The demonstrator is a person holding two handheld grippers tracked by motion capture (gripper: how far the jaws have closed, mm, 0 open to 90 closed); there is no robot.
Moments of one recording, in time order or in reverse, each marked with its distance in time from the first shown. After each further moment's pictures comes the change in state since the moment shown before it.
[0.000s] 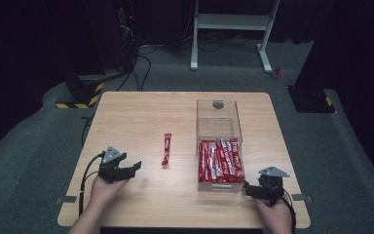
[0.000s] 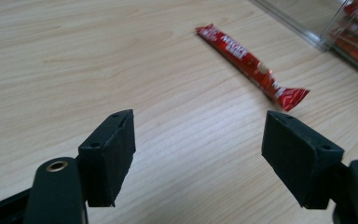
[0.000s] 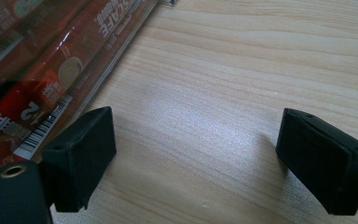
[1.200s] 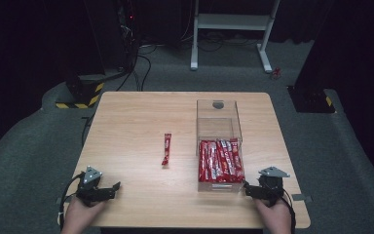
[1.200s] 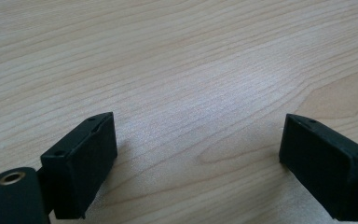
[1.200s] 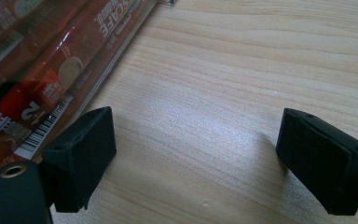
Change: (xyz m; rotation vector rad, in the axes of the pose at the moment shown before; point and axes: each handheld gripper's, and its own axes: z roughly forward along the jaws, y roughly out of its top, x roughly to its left) left arm 0.029 -0.068 -0.039 0.127 0.117 -0.006; right arm 0.000 0.000 0.000 -0.001 -0.004 0.002
